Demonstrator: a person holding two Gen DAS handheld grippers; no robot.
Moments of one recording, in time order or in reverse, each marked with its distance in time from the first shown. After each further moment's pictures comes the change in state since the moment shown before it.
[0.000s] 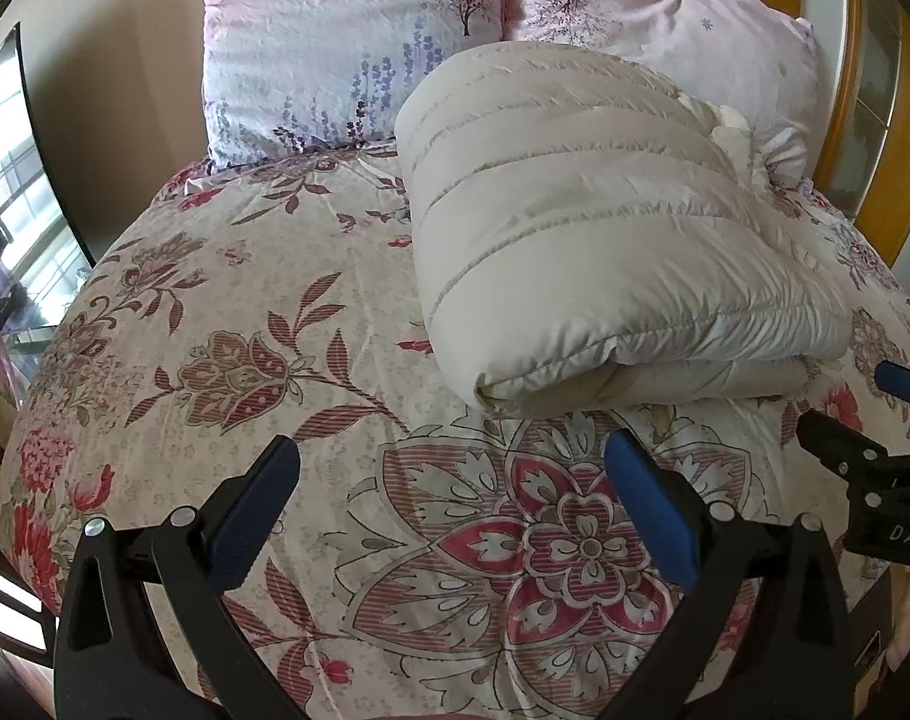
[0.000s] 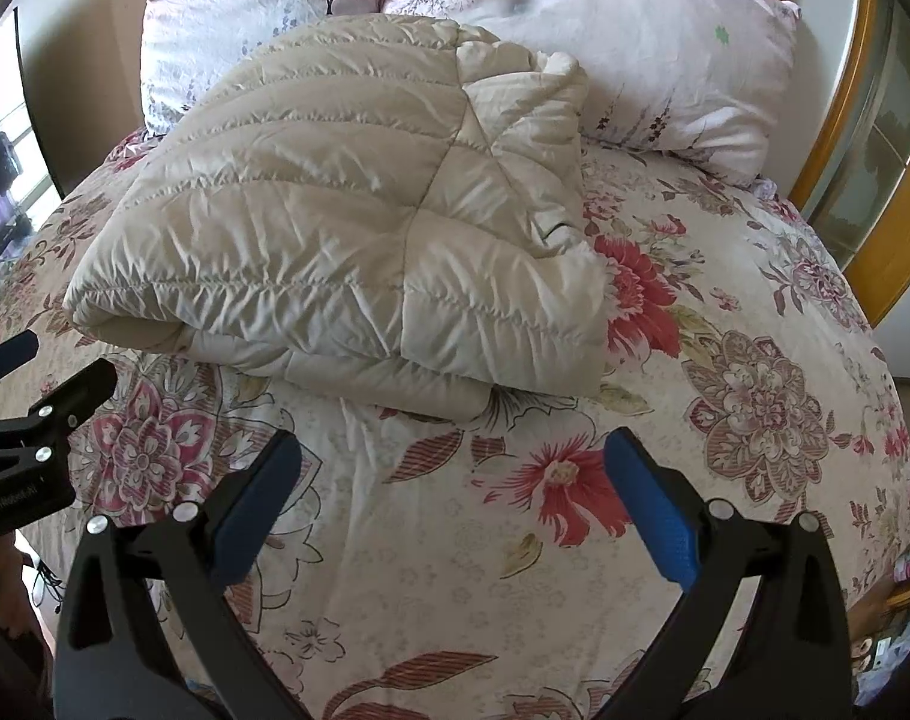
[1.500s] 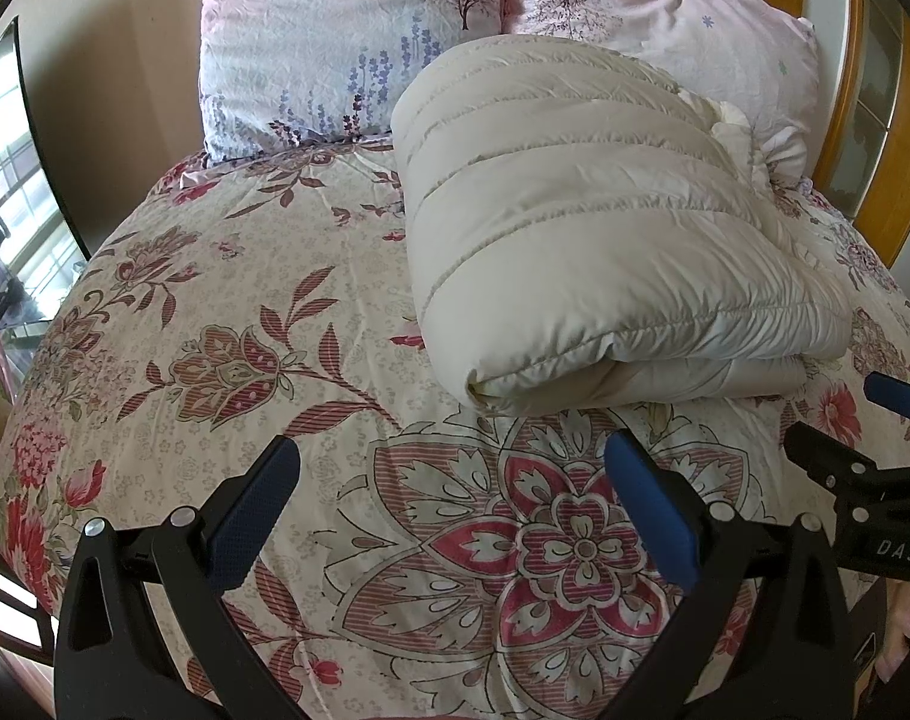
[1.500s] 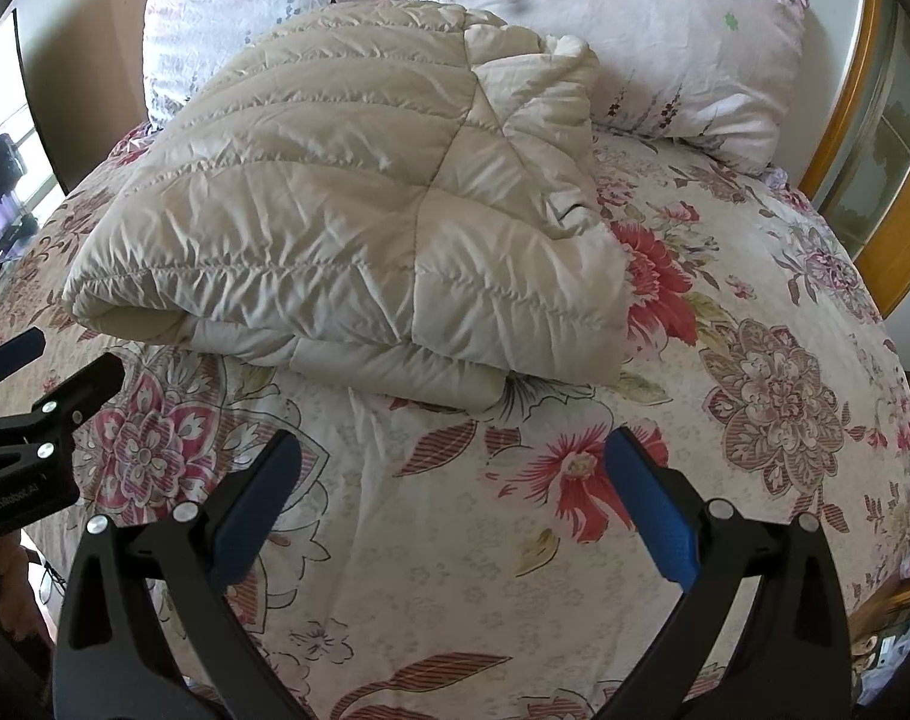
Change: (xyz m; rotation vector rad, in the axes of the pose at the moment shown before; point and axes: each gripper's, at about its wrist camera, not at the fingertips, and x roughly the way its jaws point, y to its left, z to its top) left arm 0.003 -0.003 -0.002 -0.005 0.005 -0.003; right arm 0.009 0.003 -0.003 0.001 0.019 0.023
